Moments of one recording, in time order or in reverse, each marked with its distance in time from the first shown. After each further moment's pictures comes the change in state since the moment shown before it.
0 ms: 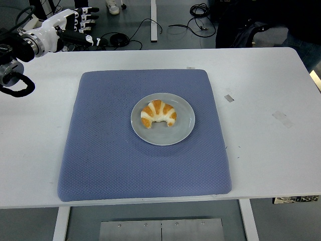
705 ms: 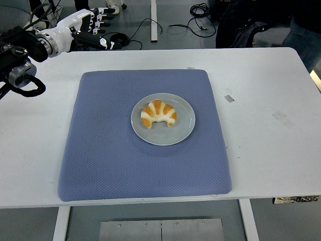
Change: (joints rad) left arm -0.013 -0.036 0.007 -0.054 0.129 -0.004 -0.016; right arm 0.000 0.000 0.000 0.000 -0.001 0.000 0.000
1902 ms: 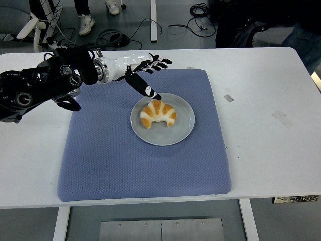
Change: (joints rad) left arm -0.088 -0.142 0.213 -0.089 0.174 -0.098 0.075; right arm 0.000 0.000 0.000 0.000 0.000 0.000 0.000
